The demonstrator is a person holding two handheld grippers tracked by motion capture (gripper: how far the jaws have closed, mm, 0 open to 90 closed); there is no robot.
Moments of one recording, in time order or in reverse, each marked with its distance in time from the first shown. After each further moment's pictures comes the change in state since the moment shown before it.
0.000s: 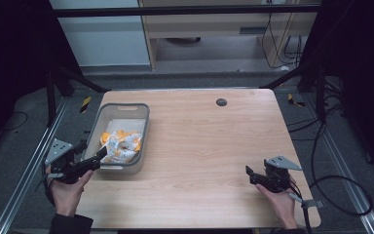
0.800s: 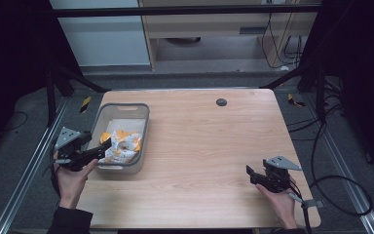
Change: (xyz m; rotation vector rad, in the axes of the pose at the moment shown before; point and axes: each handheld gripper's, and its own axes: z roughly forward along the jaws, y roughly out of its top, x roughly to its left) left arm 0.003 0.017 0.027 0.056 0.003 0.034; right arm 0.001 0.000 -0.001 0.001 0.000 -0.004
